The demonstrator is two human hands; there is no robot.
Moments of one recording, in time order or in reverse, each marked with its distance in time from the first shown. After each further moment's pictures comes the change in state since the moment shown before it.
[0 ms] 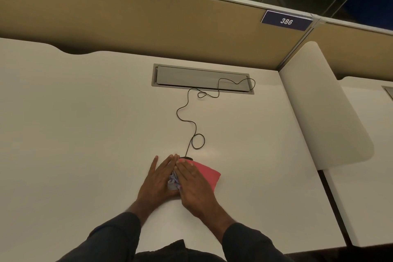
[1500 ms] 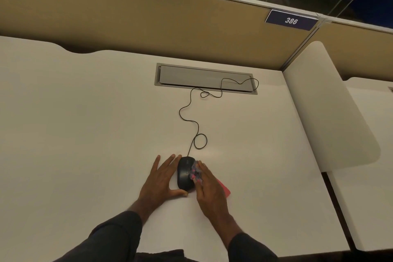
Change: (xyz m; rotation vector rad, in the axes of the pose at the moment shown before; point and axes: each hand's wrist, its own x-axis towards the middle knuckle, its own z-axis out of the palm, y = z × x) left_hand 0.000 -0.002 0.003 0.005 0.012 -0.080; right_hand -0.025 0.018 0.010 0.527 0.308 0.434
